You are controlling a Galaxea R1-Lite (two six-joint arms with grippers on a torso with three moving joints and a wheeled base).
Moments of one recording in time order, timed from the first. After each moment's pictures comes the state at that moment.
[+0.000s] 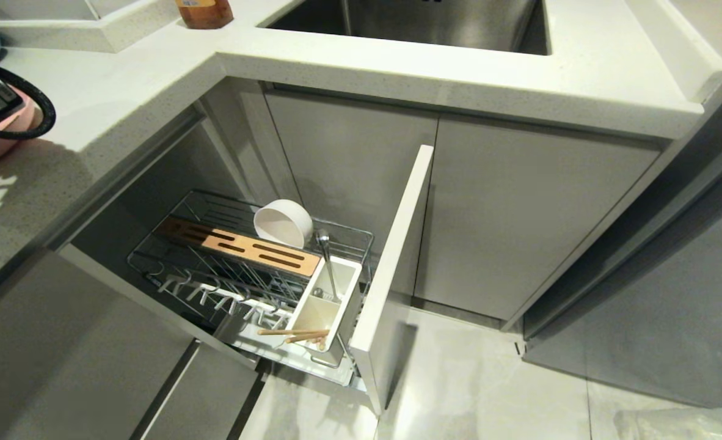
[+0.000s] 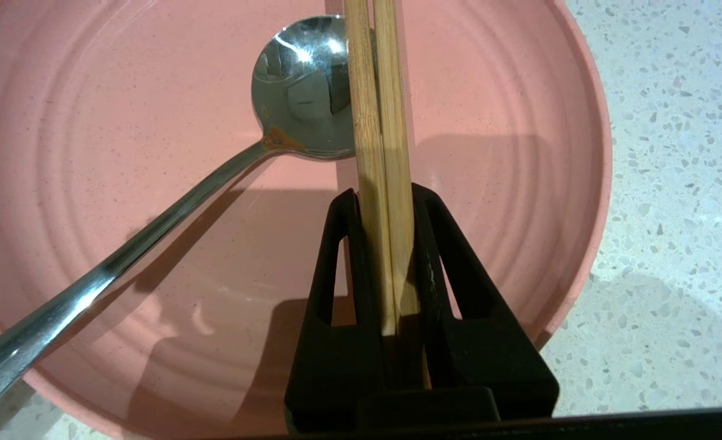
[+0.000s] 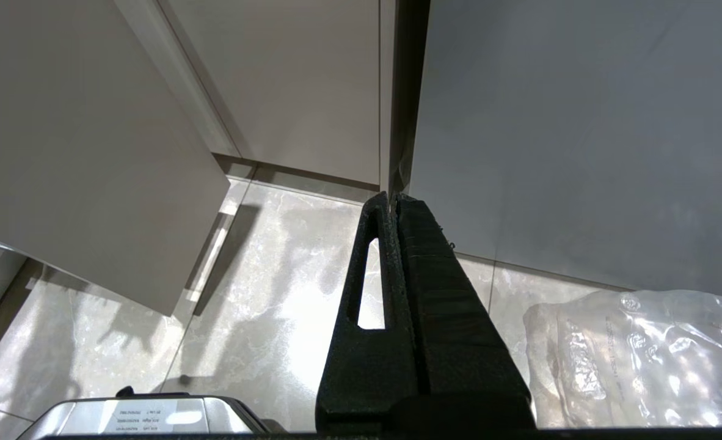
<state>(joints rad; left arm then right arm) 0.10 1.62 -1.91 0.67 0.67 -0.66 0.00 0.00 0.00 0.00 -0.02 0.04</state>
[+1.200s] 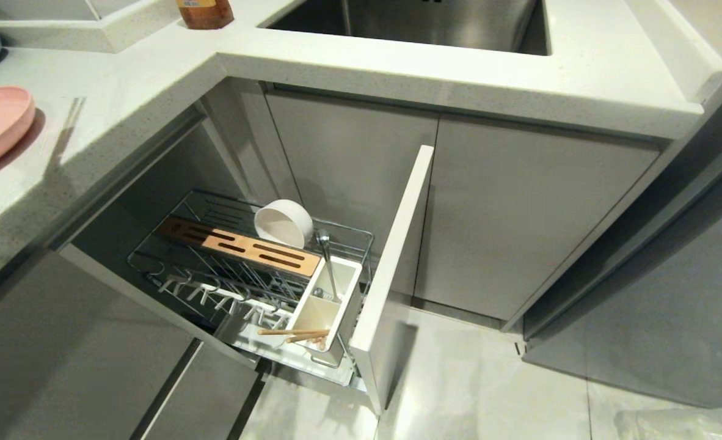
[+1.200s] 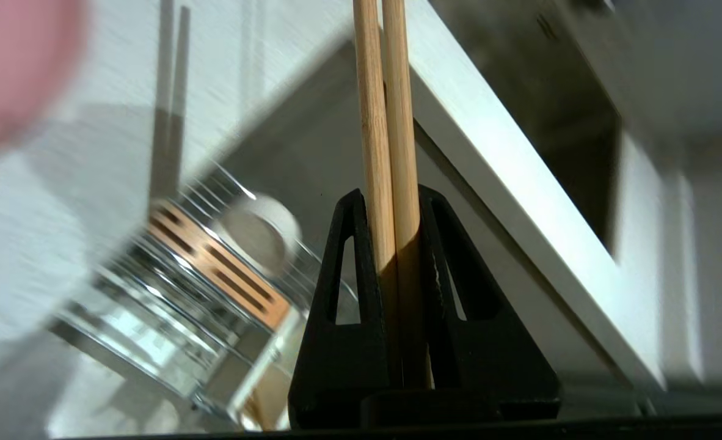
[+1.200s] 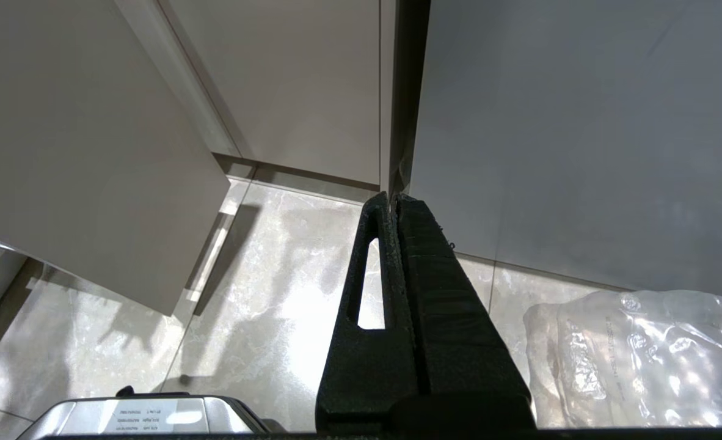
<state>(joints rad) -0.08 1.20 -1.73 0.55 0.04 -0.67 0.00 0.00 0.00 0.00 -0.02 0.04</state>
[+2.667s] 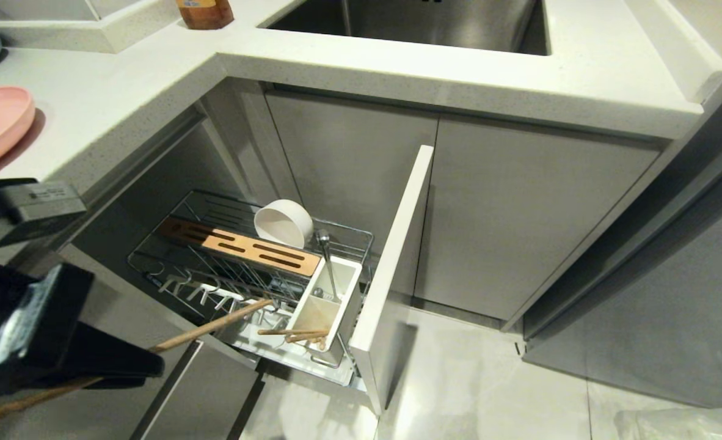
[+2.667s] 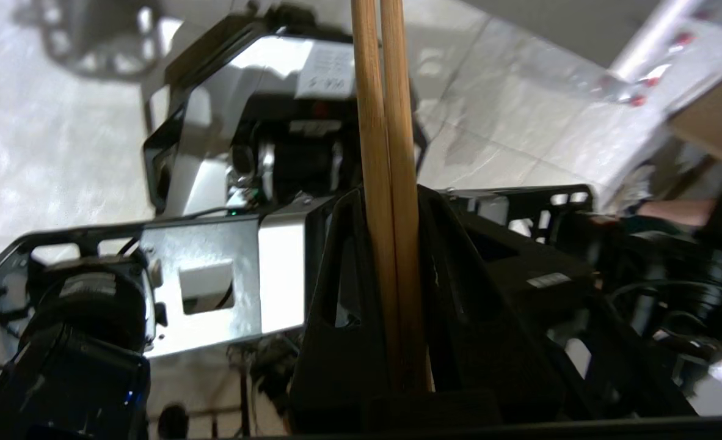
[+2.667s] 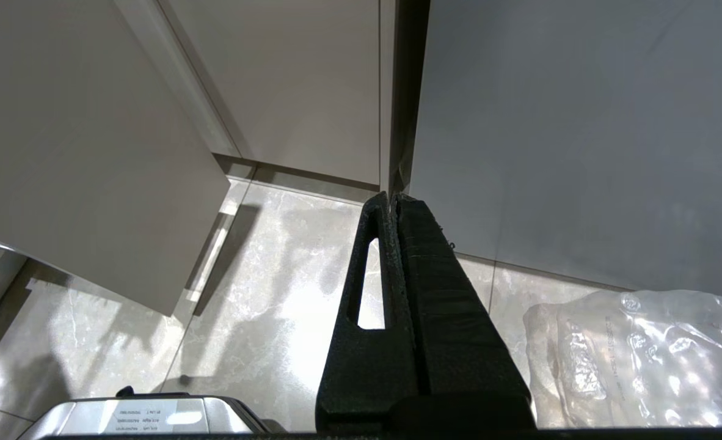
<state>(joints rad) -0.72 1.29 -1.52 1.20 0.01 -0.83 0.00 0.00 0.00 0.00 -0.02 0.04</state>
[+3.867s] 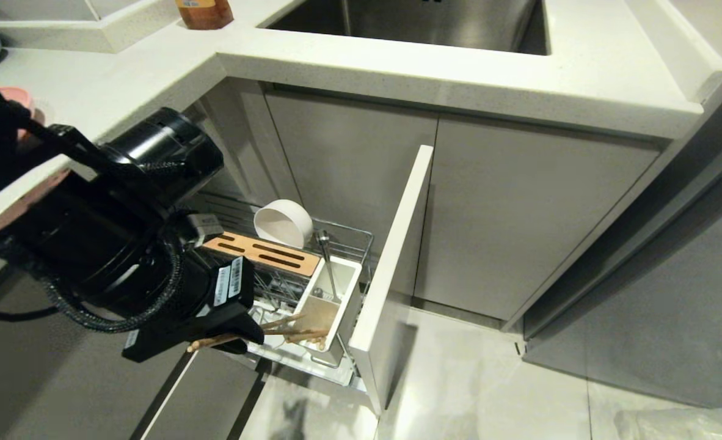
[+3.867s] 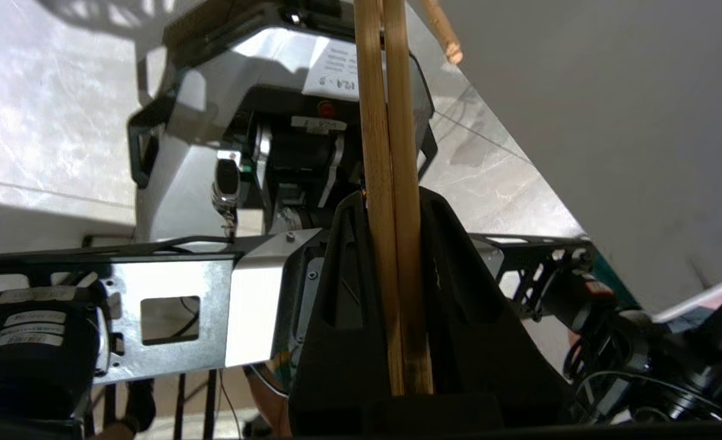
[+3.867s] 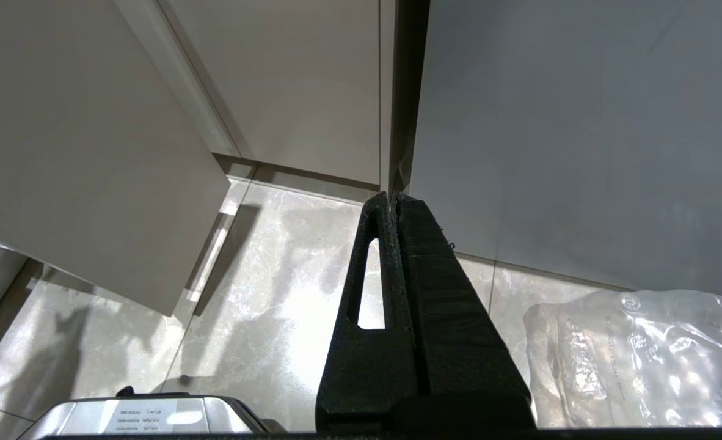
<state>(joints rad) -0.56 1.60 -1.52 1.06 -0.10 -0.81 0.00 0.00 0.00 0.00 -0.02 0.04</state>
